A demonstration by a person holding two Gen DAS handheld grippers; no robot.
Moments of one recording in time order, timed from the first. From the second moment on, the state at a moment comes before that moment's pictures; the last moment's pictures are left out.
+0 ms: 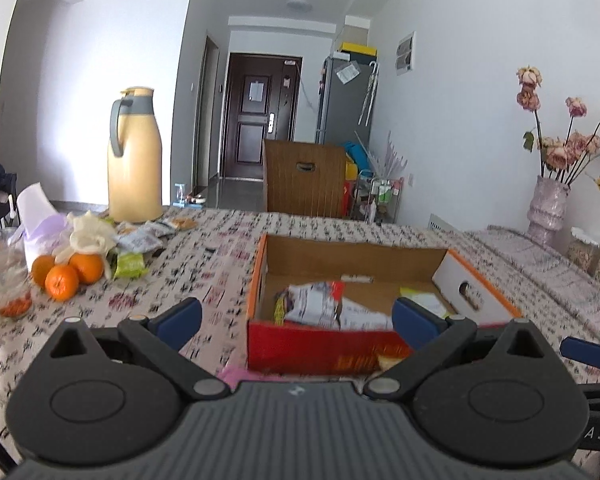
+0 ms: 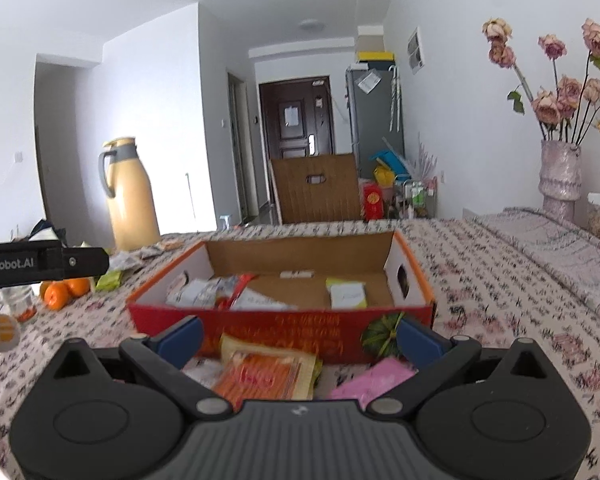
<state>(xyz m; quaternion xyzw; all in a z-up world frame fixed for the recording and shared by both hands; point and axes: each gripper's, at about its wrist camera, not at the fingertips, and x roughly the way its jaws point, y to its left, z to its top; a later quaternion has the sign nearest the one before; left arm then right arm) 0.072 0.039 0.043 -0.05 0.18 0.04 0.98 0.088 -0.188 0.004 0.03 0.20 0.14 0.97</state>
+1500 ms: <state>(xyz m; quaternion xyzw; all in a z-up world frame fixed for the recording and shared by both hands) 0.044 0.075 -0.005 -0.07 0.24 0.05 0.97 0.093 -0.144 -0.035 0.01 0.27 0.15 0.95</state>
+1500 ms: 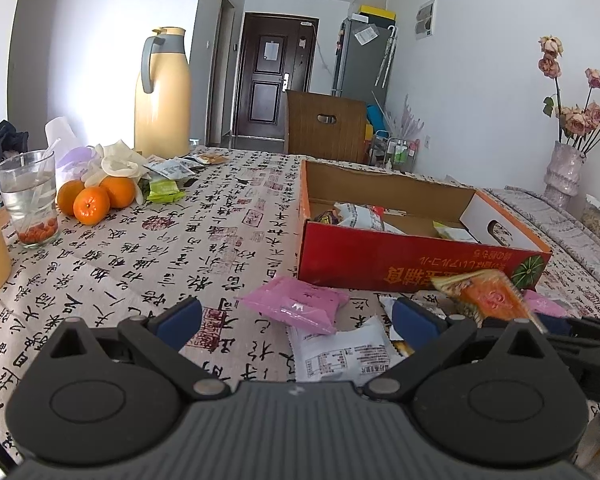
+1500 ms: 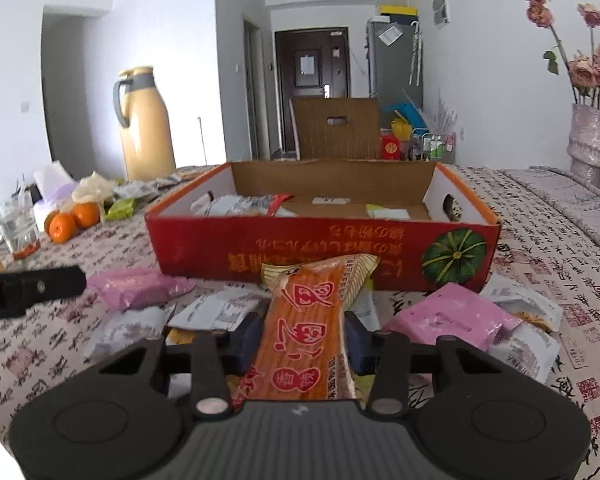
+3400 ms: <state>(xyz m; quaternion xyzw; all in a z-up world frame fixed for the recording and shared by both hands) 0.038 -0.002 -0.022 -0.01 0.29 -0.03 0.96 0.049 -0.224 -0.031 0.08 0.23 0.13 0.96</state>
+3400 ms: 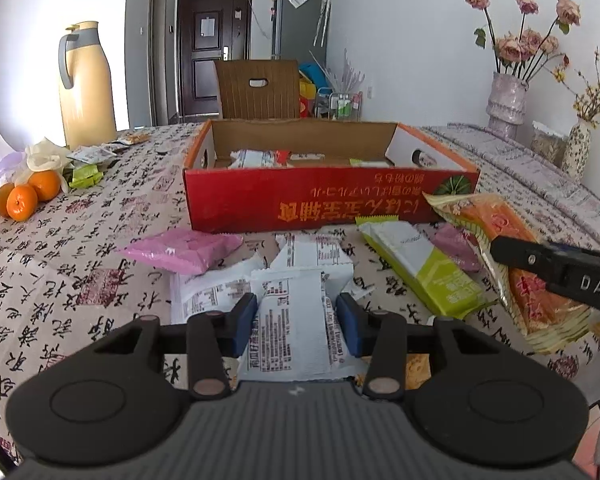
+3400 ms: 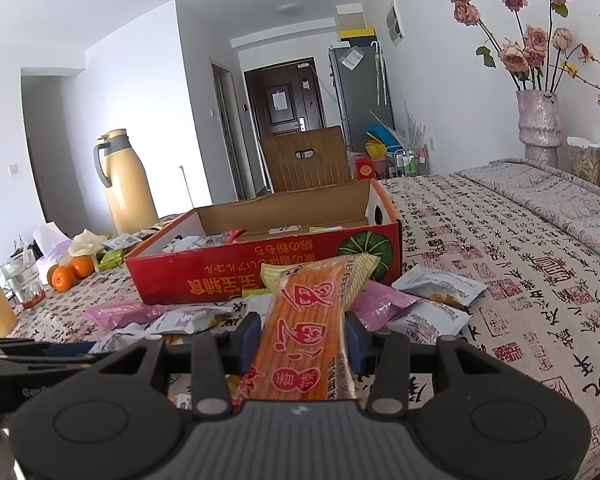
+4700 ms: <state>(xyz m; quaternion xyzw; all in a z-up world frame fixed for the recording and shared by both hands) 0.137 0.006 0.061 0.00 0.20 -0.03 0.98 0.156 -0.205 0.022 0.08 0.17 0.14 0.97</state>
